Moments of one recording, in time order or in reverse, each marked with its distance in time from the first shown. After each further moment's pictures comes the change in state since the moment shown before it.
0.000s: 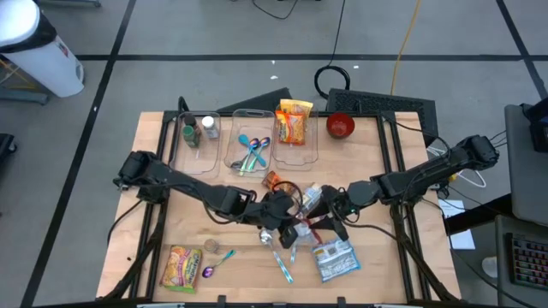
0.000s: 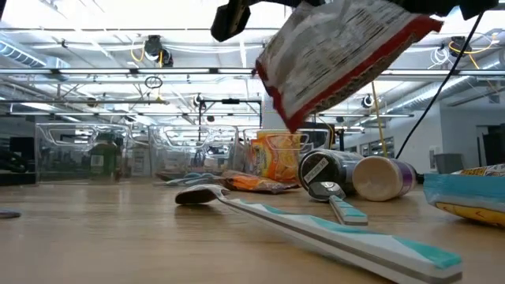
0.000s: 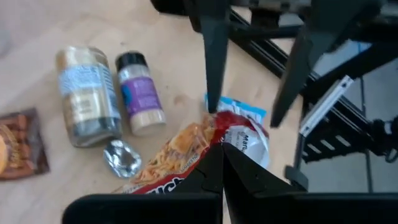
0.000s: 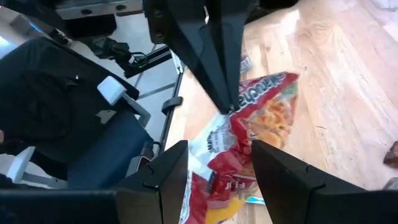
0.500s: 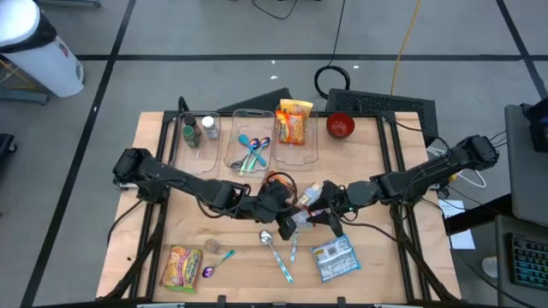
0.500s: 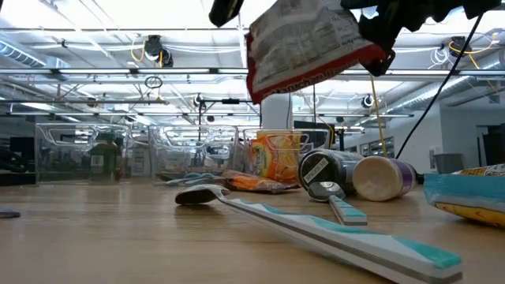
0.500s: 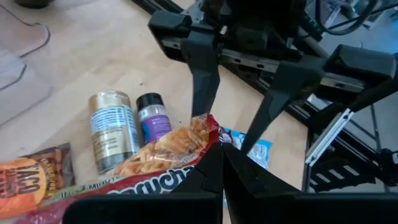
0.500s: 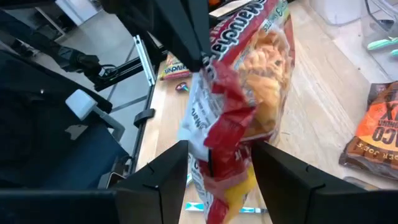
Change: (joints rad) left arm 0.010 -0.055 0.000 0.001 -0.103 0.042; right arm 0.000 -0.001 0.001 -0.026 0.124 0.000
